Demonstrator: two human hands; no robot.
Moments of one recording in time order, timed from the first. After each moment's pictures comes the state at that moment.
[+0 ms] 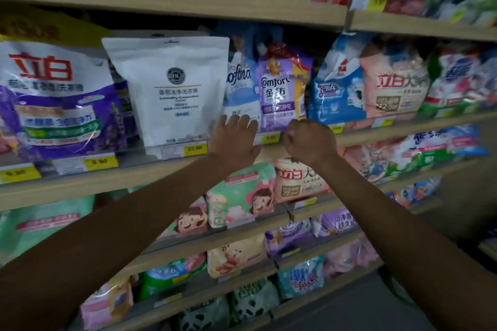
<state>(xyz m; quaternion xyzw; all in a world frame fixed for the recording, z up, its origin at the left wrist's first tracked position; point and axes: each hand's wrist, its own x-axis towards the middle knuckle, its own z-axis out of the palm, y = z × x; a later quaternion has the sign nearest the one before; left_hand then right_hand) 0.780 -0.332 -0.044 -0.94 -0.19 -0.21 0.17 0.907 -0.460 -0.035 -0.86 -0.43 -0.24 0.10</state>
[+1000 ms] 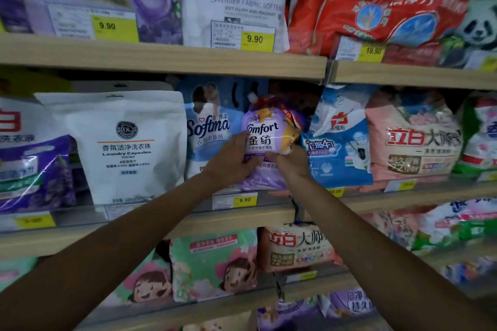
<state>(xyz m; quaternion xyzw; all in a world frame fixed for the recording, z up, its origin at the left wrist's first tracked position) 0.907 -0.294 -0.012 -0.91 -0.21 -0.29 -0.20 1.023 -0.381 -0.015 -0.74 -0.29 0.07 0.60</state>
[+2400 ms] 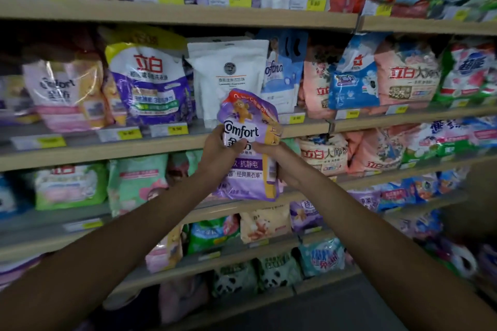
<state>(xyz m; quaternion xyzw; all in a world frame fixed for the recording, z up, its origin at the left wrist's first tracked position) 0.592 -0.404 -0.055 -0.69 -0.25 -0.41 -0.55 0.710 -0.484 -0.062 -0.62 -0.33 0.37 0.61</state>
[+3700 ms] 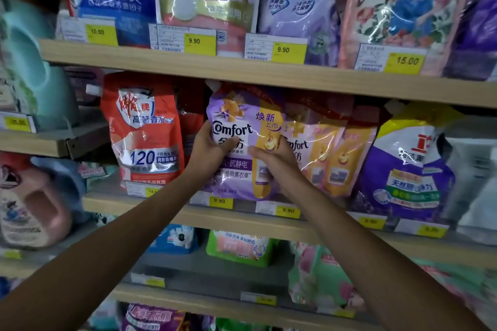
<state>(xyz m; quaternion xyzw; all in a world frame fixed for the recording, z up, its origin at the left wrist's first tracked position) 0.221 0.009 0.001 -0.64 -0.26 -0.59 -0.41 0.366 -0.047 0.001 -0.54 -0.50 0.27 0.62</state>
